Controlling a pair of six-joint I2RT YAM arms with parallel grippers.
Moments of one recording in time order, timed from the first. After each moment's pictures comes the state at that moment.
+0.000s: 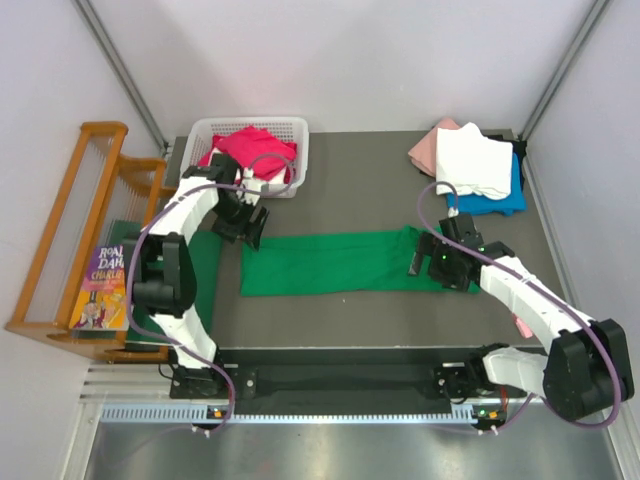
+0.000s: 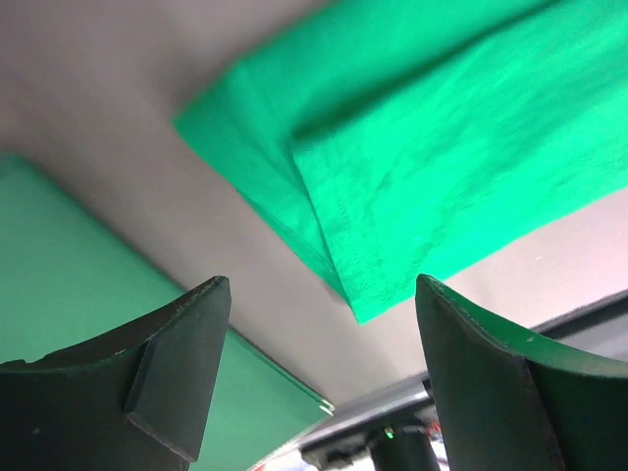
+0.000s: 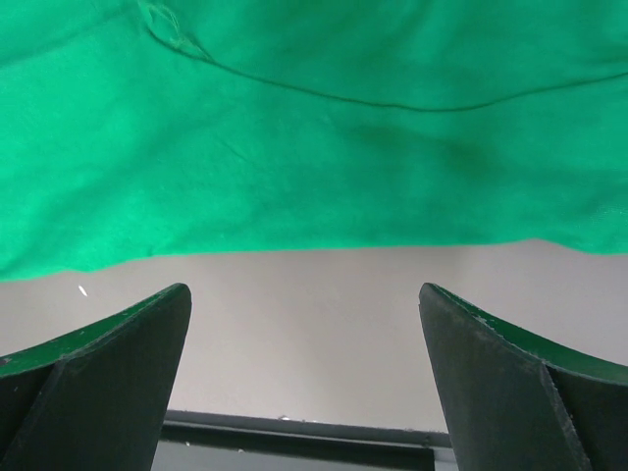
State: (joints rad) left arm -0.09 1.81 1.41 -1.04 0.22 0.31; right arm 0.33 1.18 0.73 -0.62 -0.01 0.61
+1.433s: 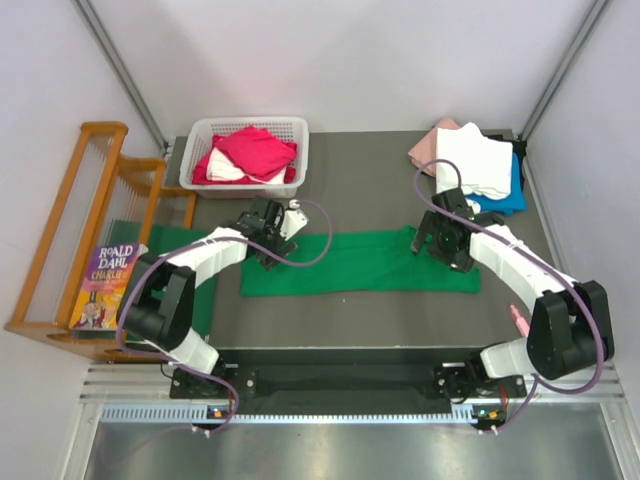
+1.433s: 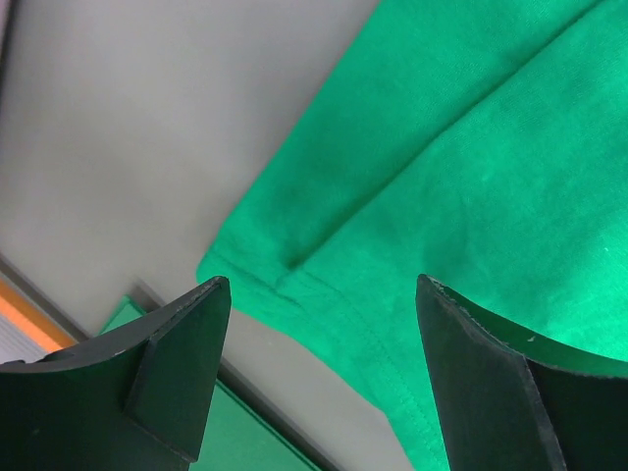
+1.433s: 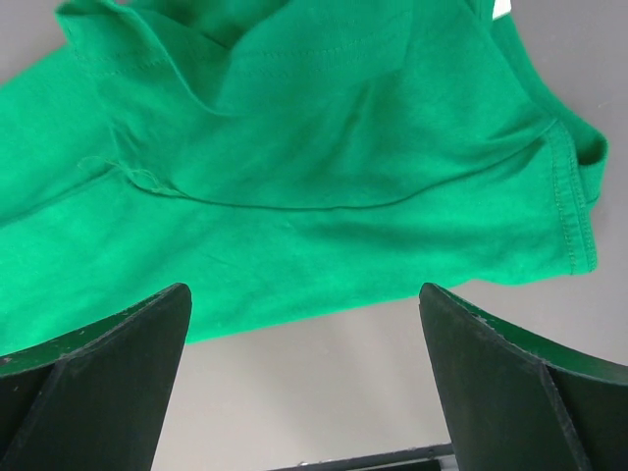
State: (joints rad) left arm -0.40 1.57 0.93 -0.36 -0.12 0.55; right arm 0.30 1.37 0.94 -0.72 0.18 0.69
